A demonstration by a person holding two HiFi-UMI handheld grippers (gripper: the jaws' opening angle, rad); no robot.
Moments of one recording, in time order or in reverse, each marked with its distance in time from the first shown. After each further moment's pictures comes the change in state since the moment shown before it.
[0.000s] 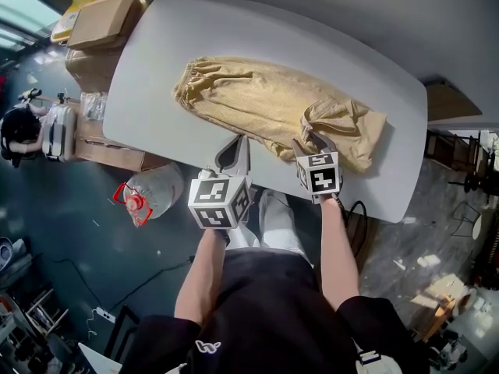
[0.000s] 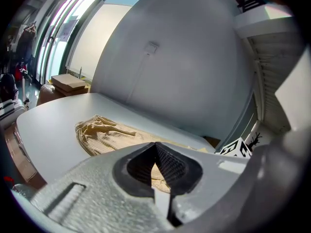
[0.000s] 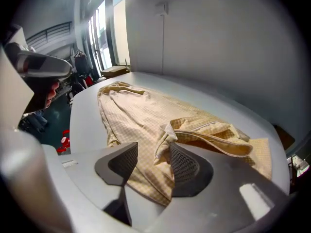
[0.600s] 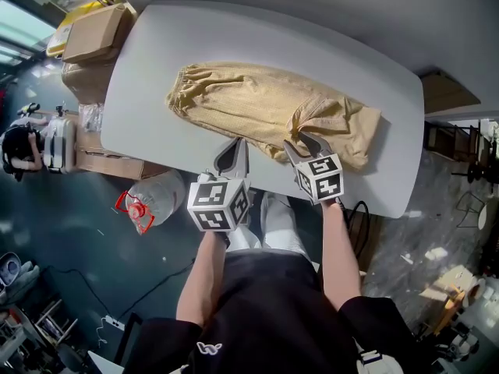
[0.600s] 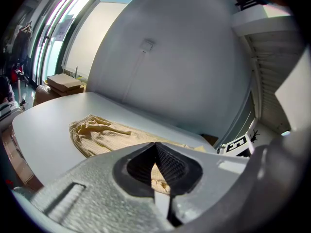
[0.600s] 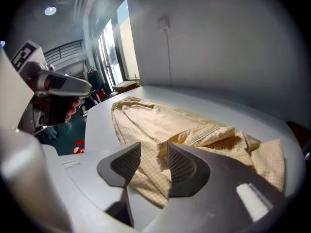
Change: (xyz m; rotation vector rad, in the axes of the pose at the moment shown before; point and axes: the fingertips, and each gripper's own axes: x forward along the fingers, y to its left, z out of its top) left arm 0.009 -0.011 -0.002 0.021 0.024 -0.019; right arm -0.016 0.016 0.020 0.017 -0.143 0.156
